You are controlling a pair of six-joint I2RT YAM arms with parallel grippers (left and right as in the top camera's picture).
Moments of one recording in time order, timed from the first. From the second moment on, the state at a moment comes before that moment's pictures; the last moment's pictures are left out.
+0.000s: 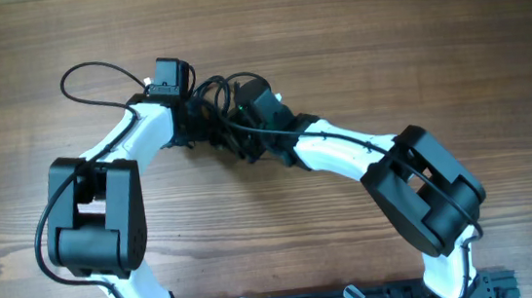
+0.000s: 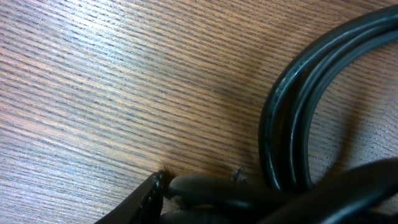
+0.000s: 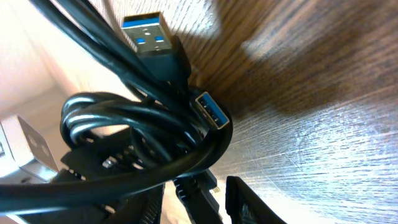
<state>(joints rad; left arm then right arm) -0.17 1.92 1.15 -0.52 -0.12 -0.47 0.73 2.03 1.18 0.07 -0.26 1.72</state>
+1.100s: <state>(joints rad) -0.17 1.92 1.15 -0.51 -0.11 -0.47 0.76 2.07 1.18 0.21 0.00 1.84</state>
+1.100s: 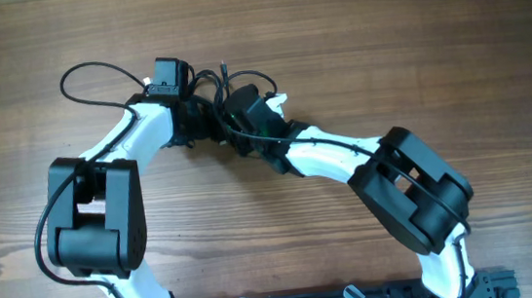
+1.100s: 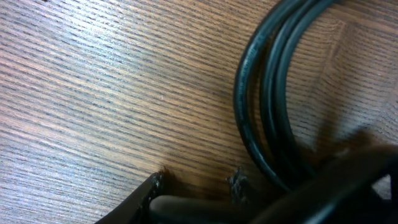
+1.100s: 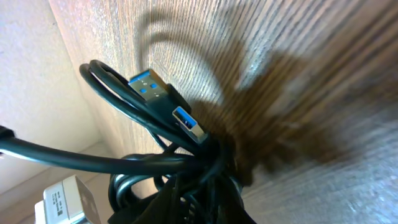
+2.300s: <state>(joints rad) -0.17 1.92 1.15 -0.51 -0.11 -0.47 0.76 2.09 1.18 0.26 -0.06 1.92</state>
